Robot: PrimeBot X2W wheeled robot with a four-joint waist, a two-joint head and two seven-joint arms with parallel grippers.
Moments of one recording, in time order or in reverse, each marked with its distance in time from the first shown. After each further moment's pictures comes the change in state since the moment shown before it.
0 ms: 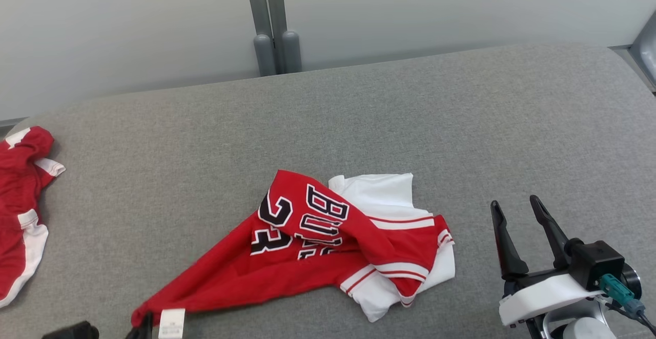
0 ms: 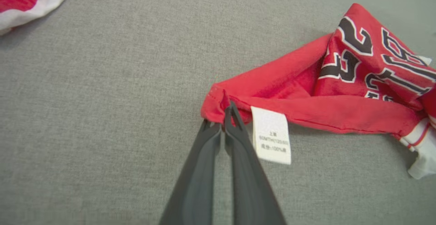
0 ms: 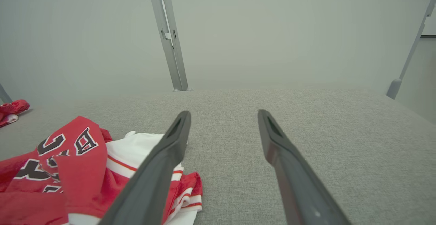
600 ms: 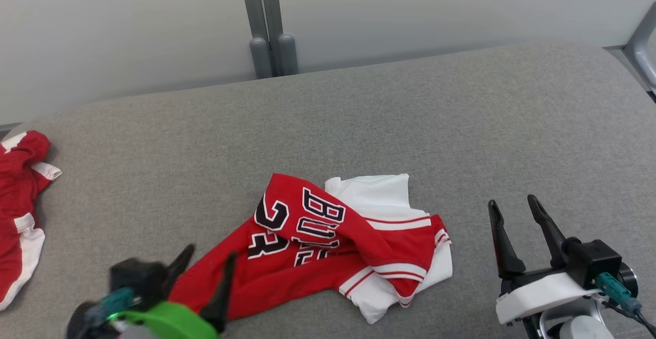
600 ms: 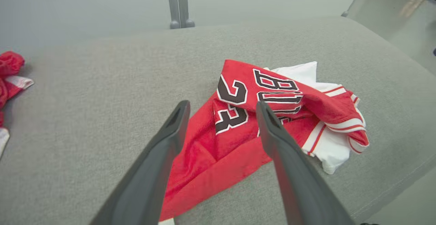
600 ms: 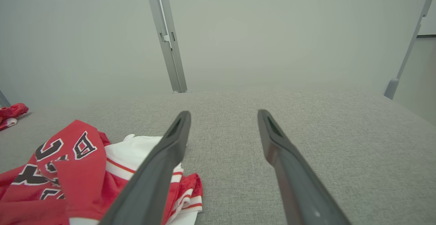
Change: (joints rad) left arm -0.163 0.109 -0.153 -0.404 0.227 0.166 0.213; right arm 0.000 0.004 0.005 0.001 0.003 0.000 0.000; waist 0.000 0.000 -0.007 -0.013
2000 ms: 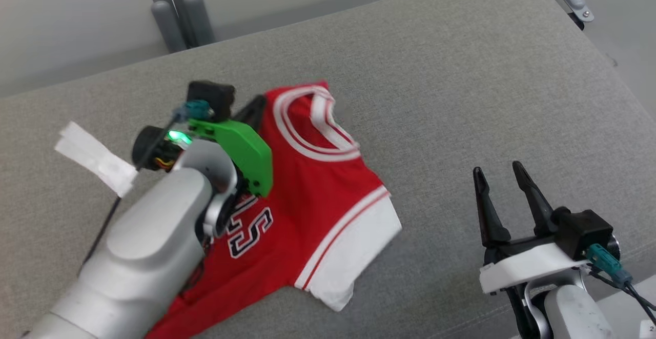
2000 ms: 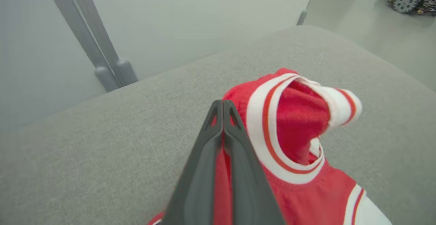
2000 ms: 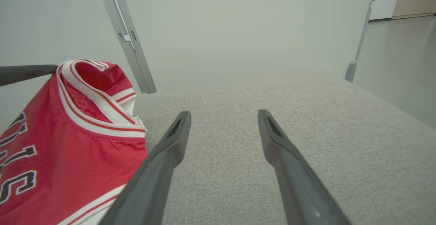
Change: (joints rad) left arm -0.684 -0.486 -0.081 0.821 0.092 -0.321 0.050; right arm -0.101 0.029 0.023 0.001 0.023 0.000 0.000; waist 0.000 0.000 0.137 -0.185
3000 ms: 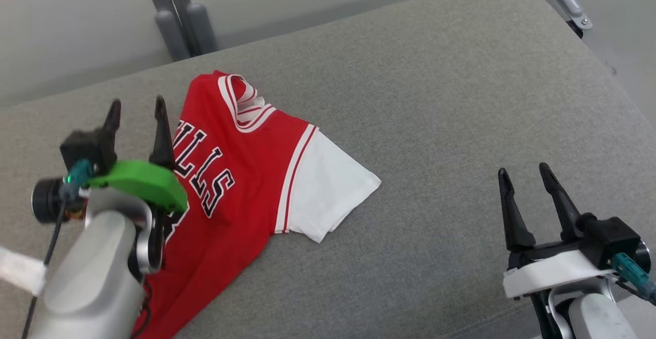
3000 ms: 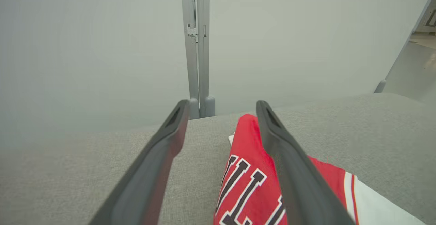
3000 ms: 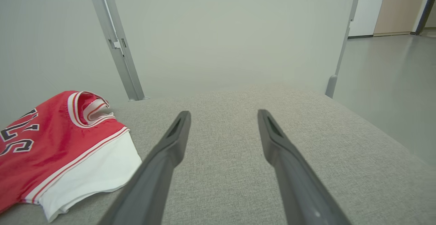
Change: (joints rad) left arm 0.157 0.059 0.323 0.106 0.120 0.035 -0.363; right arm 0.031 -0.027 -0.044 -0.047 -0.024 0.000 0.000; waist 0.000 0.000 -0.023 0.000
